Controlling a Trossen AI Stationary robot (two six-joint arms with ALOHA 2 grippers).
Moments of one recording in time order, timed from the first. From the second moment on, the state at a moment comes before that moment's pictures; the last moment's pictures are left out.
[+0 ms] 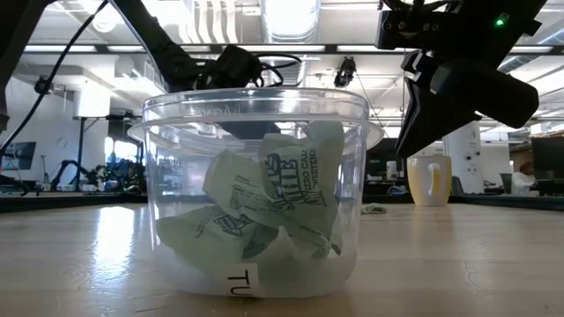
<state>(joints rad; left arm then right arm) 0.35 1.79 0.95 0.35 0.05 0.32 0.51 1.79 1.15 -0.82 0.68 0.62</state>
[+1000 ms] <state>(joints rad) 0.17 1.34 0.77 -0.04 0.03 0.29 0.29 1.77 0.88 -0.42 0.65 0.33</state>
